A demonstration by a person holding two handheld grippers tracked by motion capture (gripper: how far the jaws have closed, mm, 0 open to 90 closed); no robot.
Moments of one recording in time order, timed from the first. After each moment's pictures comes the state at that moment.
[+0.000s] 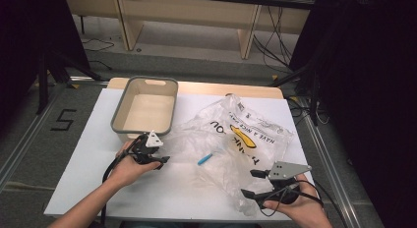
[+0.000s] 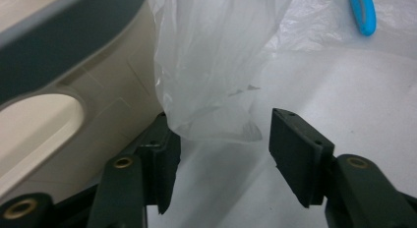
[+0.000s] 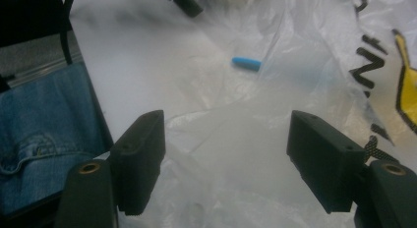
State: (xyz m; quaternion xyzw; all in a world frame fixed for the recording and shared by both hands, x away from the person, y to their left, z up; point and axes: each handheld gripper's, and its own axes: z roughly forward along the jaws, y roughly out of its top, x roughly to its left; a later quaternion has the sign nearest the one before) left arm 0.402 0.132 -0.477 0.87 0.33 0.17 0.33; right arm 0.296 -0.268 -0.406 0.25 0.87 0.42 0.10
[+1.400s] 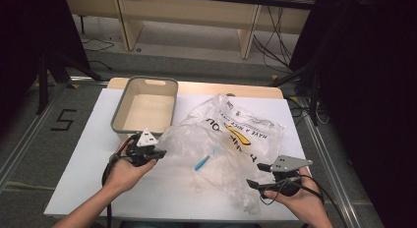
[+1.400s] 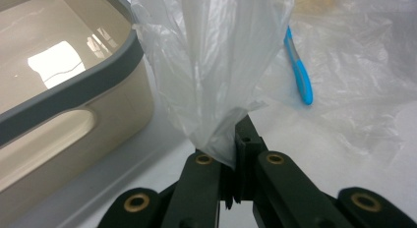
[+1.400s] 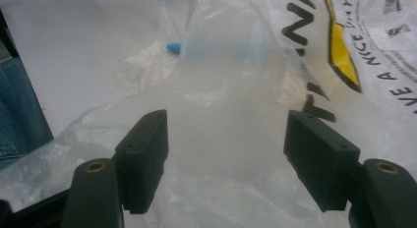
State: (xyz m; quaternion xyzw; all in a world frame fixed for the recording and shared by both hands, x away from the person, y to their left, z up) left arm 0.368 0.134 -0.431 0.83 0.37 0.15 0.38; right arm 0.314 -0.283 -0.412 0.30 0.86 0.39 0.14
